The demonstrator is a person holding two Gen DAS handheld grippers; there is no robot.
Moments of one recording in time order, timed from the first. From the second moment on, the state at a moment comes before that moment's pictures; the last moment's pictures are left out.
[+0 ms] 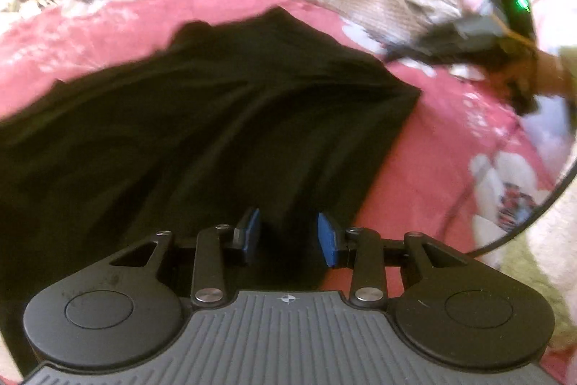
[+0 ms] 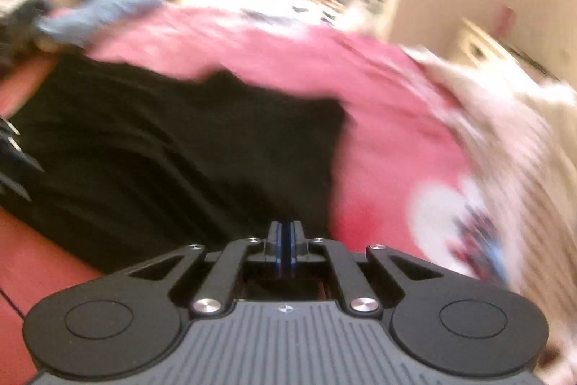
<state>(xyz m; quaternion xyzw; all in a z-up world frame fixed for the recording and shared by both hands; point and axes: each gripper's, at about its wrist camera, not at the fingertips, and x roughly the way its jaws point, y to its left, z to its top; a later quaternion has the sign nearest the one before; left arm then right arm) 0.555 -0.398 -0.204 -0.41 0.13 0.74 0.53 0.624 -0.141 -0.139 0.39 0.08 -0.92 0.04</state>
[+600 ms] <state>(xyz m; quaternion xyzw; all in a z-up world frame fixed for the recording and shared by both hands) 0.564 -0.402 -0.210 -0.42 0.12 0.71 0.55 0.459 -0.083 -0.161 0.38 0.03 -0.92 0.02</state>
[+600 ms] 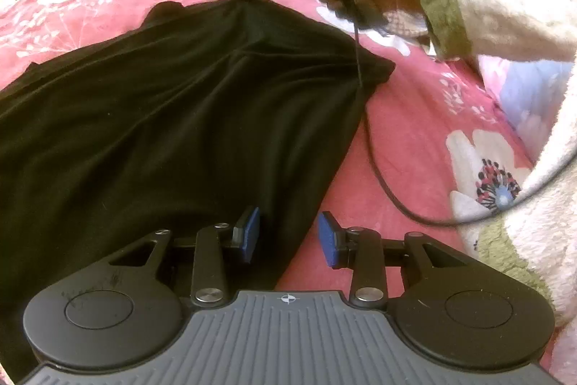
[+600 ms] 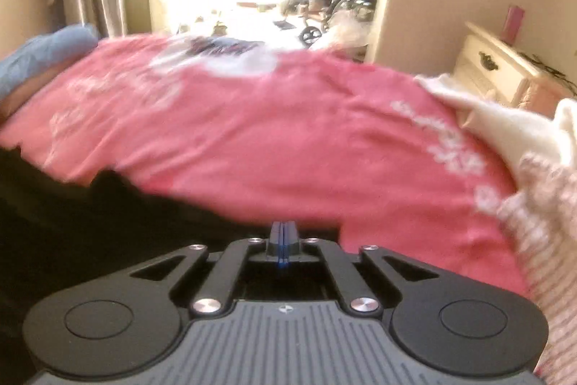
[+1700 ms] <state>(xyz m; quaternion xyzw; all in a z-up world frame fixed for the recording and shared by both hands) 0.560 -0.422 -0.215 -0.44 0.08 0.69 0.57 0.414 -0.246 -0.174 0.45 0.00 -0.83 0.33</state>
